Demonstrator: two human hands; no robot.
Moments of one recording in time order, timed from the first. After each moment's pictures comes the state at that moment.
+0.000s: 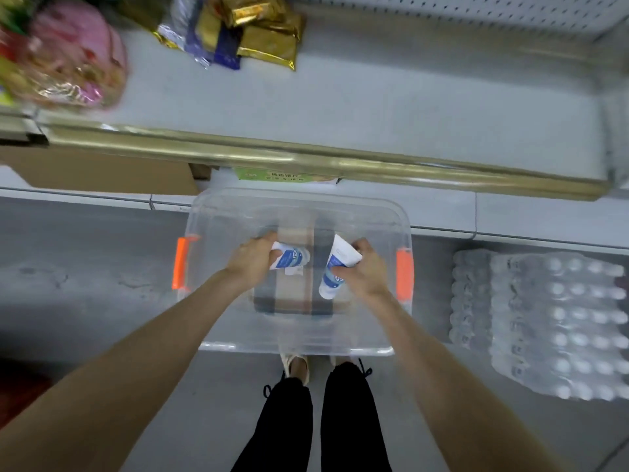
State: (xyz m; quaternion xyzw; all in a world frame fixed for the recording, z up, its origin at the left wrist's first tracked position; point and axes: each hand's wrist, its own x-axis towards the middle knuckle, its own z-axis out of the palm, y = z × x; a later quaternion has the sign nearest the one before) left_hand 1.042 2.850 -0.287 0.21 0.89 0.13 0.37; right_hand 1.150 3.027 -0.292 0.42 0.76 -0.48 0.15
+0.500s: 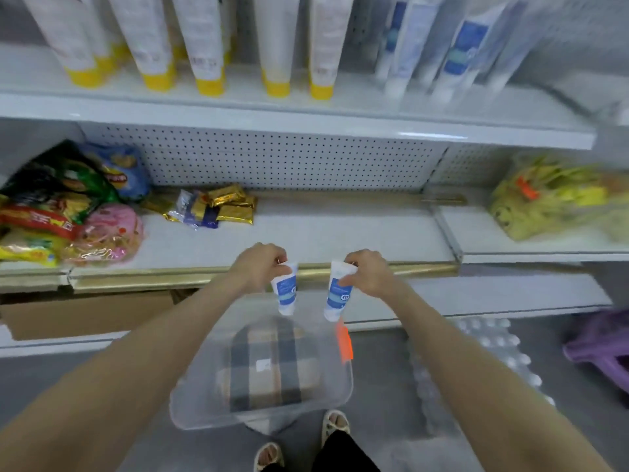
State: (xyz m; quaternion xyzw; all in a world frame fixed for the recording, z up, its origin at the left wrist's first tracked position) left_hand 1.032 2.917 -0.044 0.42 0.87 0.18 0.19; right_hand 1.167 3.105 -0.034 0.26 0.91 -0.31 0.10
